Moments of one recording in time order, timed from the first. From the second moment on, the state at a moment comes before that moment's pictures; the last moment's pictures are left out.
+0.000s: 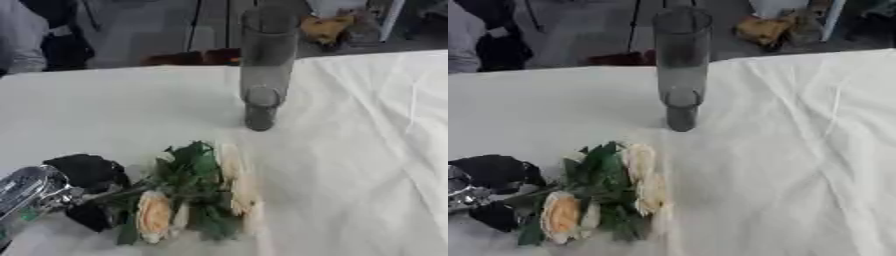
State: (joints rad) left arm -0.66 0.74 -0.60 -1.60 -0.89 0.06 -0.72; right arm -0.36 -0.72 -0.15 -1.98 0.32 -0.31 -0.36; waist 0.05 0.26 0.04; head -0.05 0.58
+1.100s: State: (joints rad) left arm -0.68 0.67 -0.60 -1.47 -0.88 0.11 -0.55; right arm -0.36 -0.71 -0.15 -1.98 0.31 -0.31 -0.37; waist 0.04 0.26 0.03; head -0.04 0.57
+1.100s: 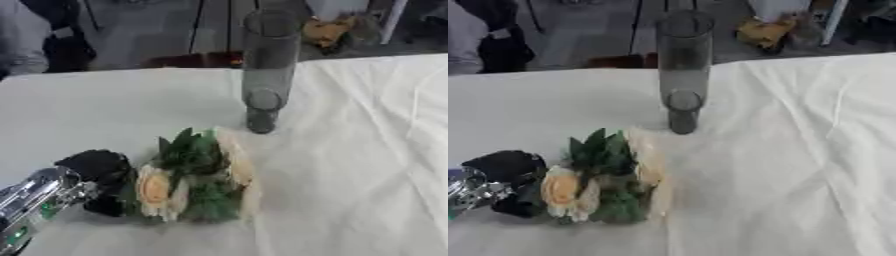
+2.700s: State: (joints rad) left arm -0.69 0.67 -0.54 -1.48 -0.66 0.15 -0.28; right arm -0.36 -0.70 -0.15 -1.98 0.31 -0.30 -0.37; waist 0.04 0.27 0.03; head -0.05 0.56
